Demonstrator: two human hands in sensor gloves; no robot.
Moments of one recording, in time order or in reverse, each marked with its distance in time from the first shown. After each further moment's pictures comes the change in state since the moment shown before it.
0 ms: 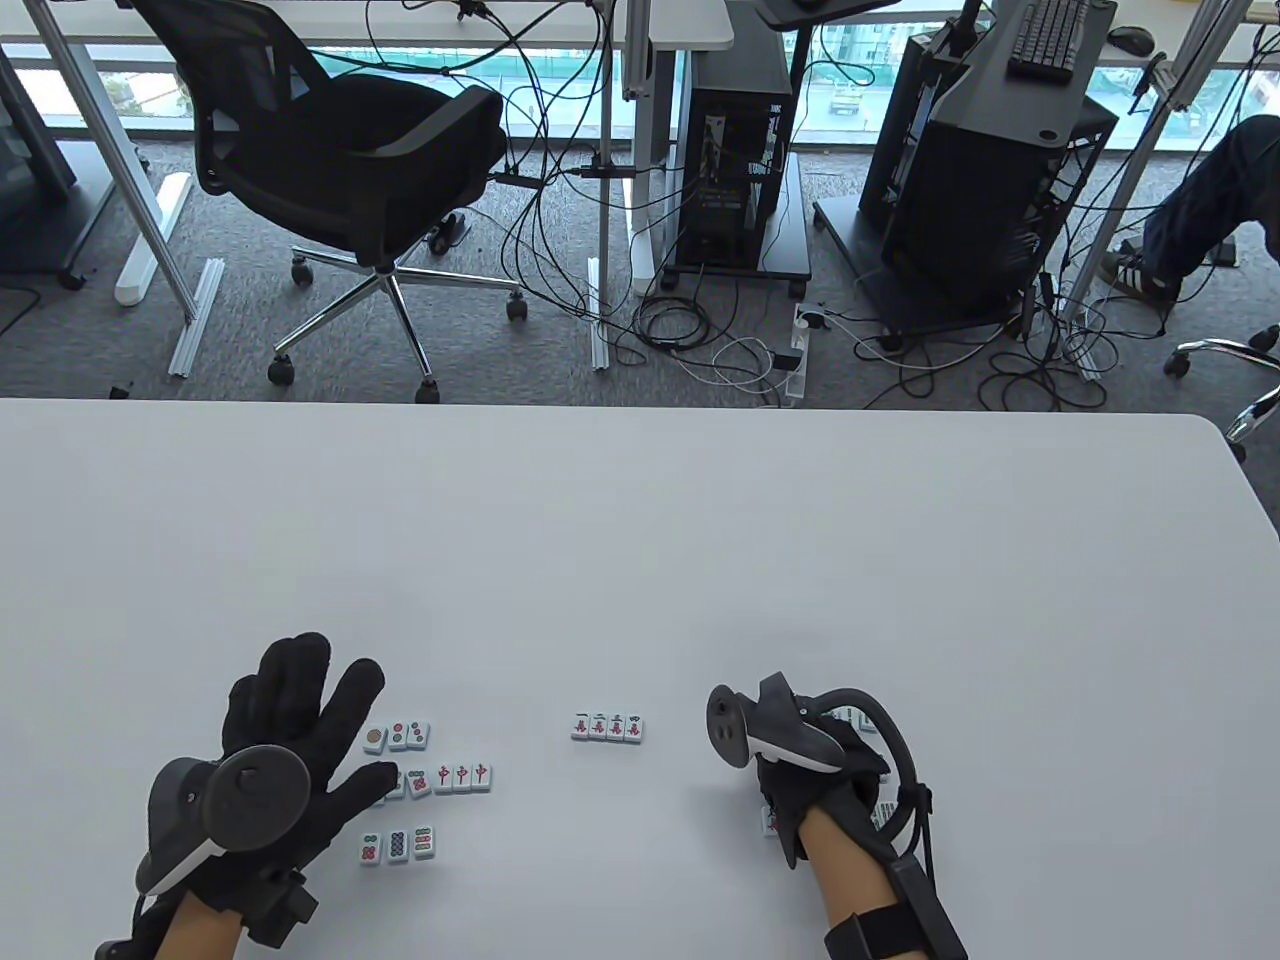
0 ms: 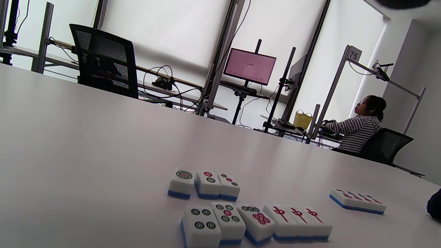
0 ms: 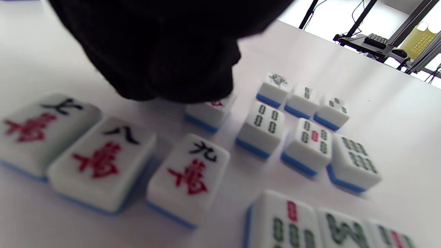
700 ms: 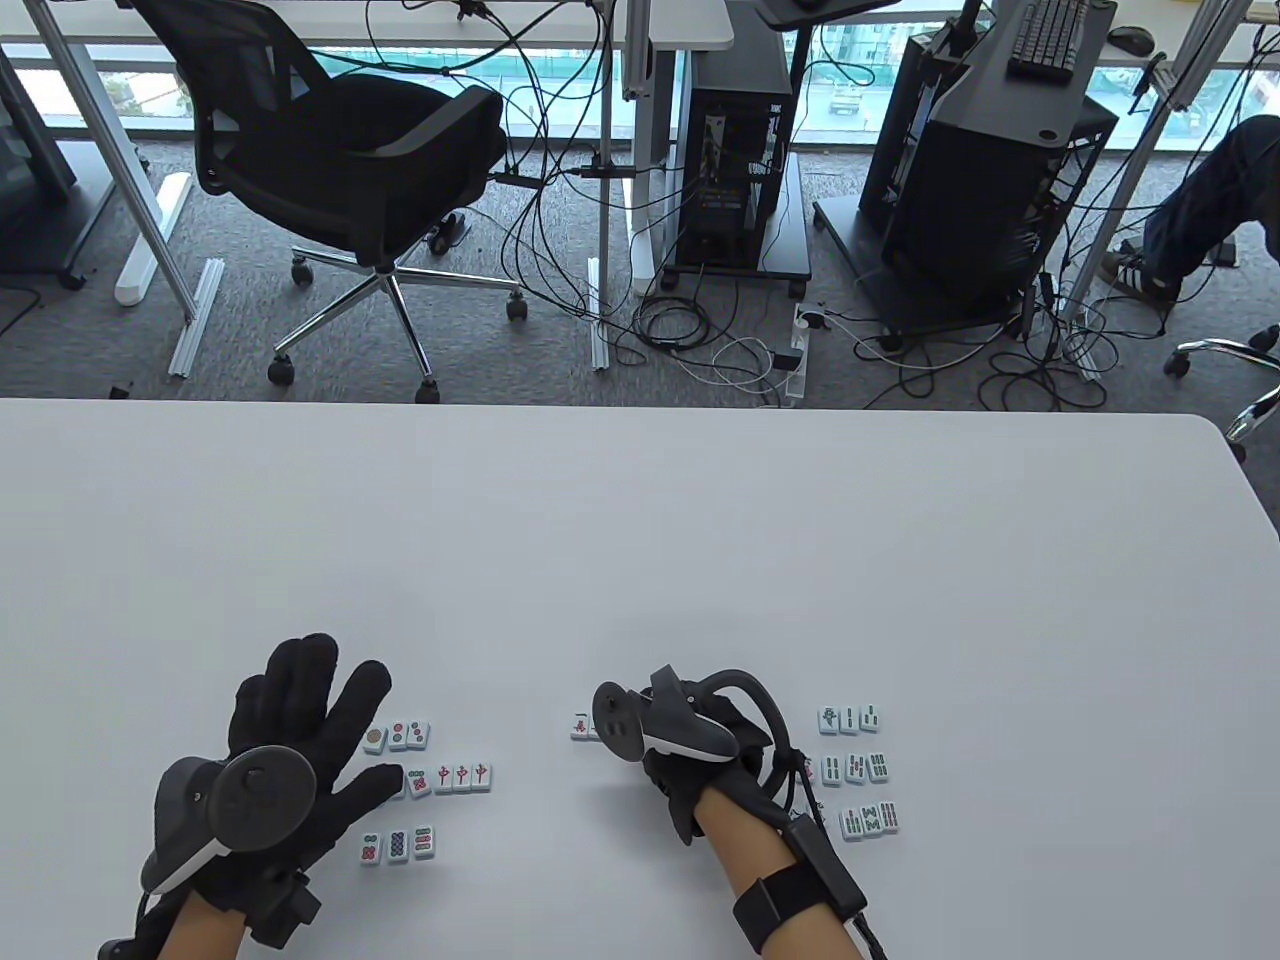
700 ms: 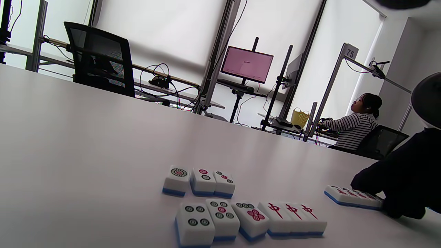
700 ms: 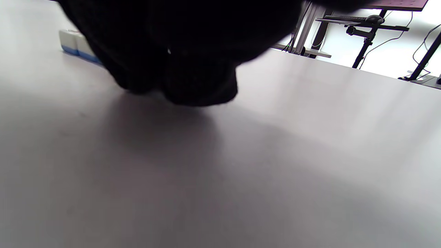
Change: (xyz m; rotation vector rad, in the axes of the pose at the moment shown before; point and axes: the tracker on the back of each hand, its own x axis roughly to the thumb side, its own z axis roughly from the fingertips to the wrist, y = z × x) left_hand 0.003 -0.003 -0.001 -0.008 -0.013 -0.002; right_hand 0.083 -0.021 -0.026 -0.228 -0.178 -0.035
